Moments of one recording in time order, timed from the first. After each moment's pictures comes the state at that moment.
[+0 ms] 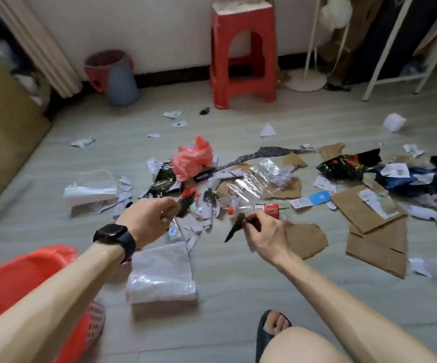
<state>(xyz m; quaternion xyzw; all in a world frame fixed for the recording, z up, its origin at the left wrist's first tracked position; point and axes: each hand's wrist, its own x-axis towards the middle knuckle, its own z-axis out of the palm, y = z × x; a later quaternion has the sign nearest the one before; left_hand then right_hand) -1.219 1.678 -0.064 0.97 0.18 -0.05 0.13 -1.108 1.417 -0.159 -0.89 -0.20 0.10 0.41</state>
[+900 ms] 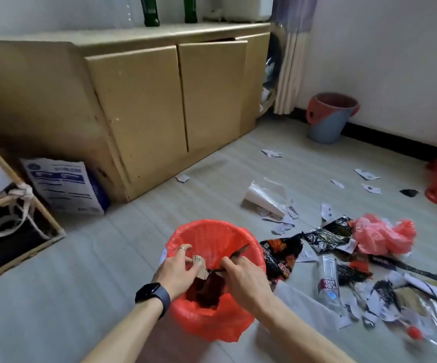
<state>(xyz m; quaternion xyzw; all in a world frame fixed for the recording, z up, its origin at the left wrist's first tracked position) -1.595 1.849 -0.146 0.73 0.62 0.12 0.28 -1.398 1.784 -0.154 -0.66 -0.74 0.06 0.12</state>
